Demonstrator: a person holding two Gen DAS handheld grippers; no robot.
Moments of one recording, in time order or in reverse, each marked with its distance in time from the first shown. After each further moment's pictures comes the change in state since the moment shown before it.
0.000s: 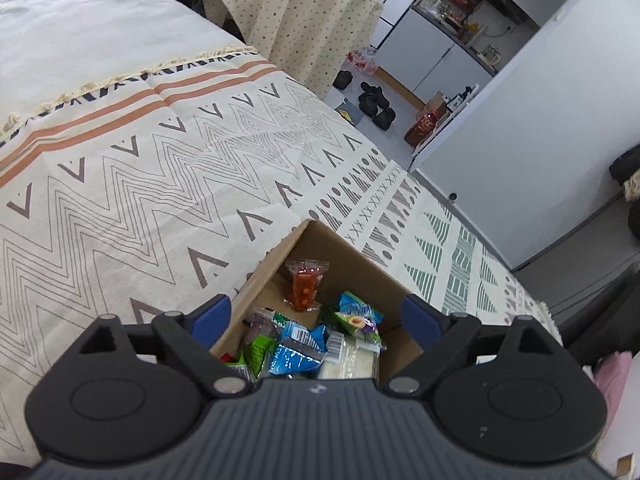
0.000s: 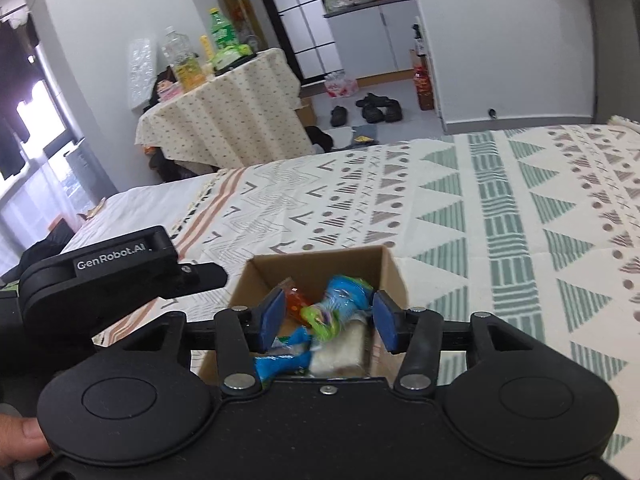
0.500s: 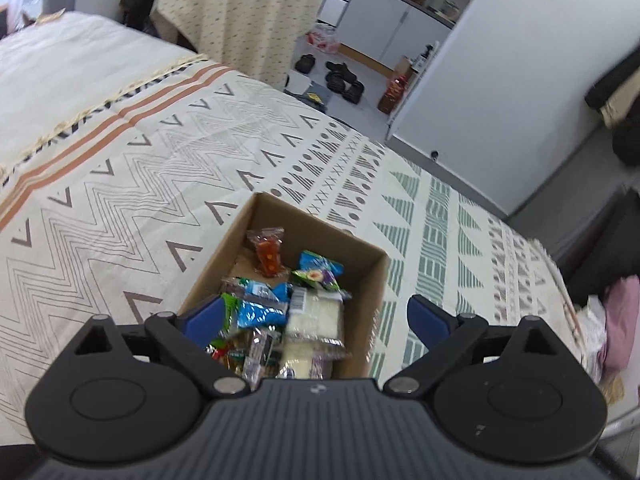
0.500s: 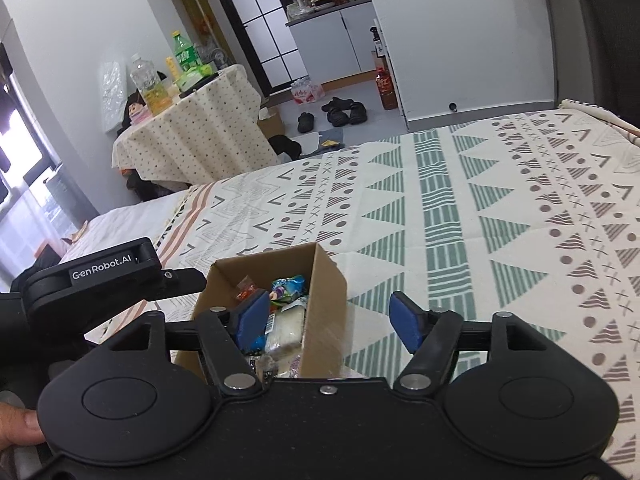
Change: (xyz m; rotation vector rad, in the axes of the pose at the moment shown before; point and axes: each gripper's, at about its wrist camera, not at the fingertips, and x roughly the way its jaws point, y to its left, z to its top) left arm -0.037 -0.054 -0.027 0.204 0.049 0.007; right arm -0.052 -0.040 -0.002 0.082 -0.014 -0.040
